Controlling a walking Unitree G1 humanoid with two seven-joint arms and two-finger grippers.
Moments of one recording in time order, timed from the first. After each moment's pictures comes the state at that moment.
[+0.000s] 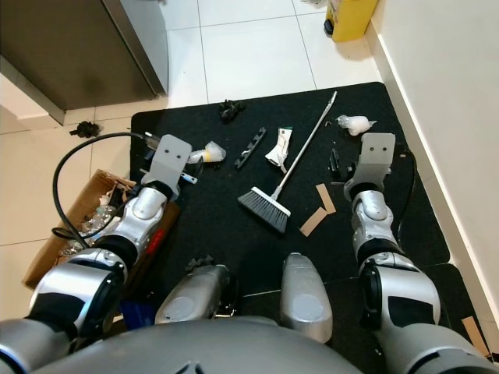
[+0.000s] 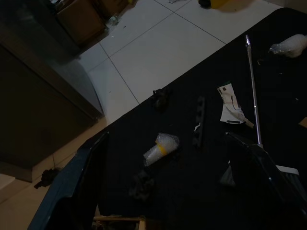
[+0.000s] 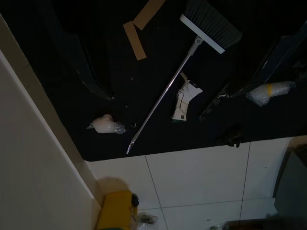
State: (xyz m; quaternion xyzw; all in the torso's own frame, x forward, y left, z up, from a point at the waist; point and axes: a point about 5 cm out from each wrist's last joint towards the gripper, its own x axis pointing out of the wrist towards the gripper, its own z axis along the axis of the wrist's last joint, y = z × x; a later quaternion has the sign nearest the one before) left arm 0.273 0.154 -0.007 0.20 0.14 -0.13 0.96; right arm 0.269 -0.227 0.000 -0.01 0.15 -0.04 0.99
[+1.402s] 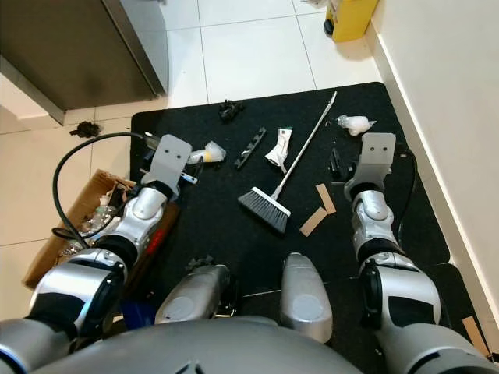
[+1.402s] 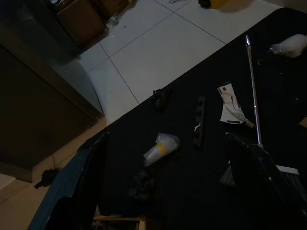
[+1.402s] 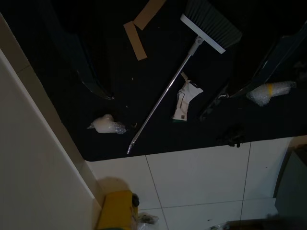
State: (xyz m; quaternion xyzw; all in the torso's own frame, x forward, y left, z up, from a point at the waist) left arm 0.273 0.154 -0.007 0.20 0.14 -0.13 0.96; right arm 0.269 -0.227 0.000 -0.01 0.15 -0.04 0.99
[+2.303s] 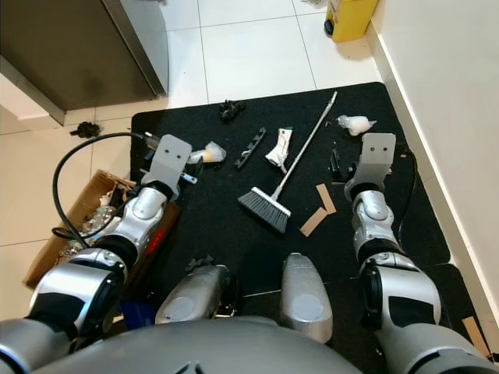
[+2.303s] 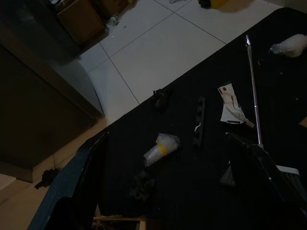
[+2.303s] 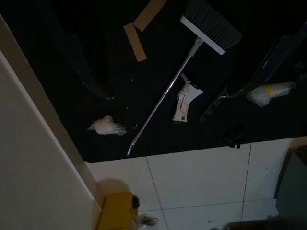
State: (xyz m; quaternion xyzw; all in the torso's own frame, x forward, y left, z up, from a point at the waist) left arm 0.273 0.154 -0.007 0.20 0.14 -0.13 0.96; right arm 0.269 -0.228 0.000 -0.01 0.16 -0.04 0.99
